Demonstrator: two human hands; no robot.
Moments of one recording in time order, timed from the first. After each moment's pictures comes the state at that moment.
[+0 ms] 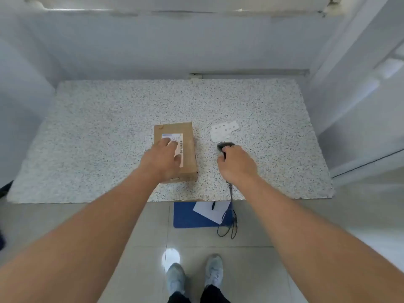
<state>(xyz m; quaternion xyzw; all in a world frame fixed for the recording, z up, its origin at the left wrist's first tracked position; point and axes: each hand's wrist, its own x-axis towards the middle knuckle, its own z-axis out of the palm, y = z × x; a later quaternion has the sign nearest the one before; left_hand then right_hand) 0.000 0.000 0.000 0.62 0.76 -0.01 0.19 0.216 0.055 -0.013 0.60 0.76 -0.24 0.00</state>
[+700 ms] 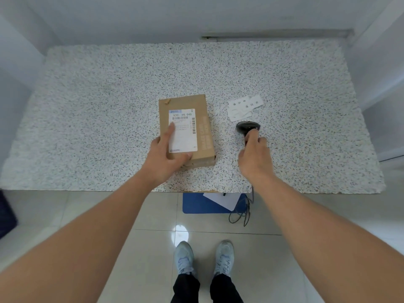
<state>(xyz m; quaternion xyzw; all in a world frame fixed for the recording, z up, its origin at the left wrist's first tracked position) -0.035 -0.024 -0.100 0.43 0.75 0.27 0.41 0.204 0.065 -0.110 0.68 0.68 -0.25 -0.06</state>
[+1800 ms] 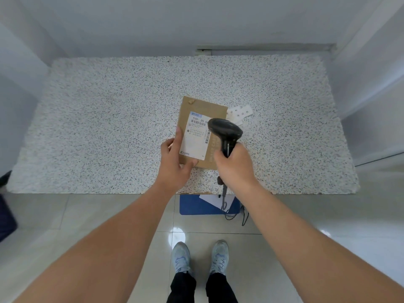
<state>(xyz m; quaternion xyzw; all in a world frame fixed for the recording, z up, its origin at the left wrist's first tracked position) 0.007 -0.023 -0.096 0.50 0.73 0.35 0.30 0.181 0.028 -0.022 0.64 0.55 -0.50 -0.22</state>
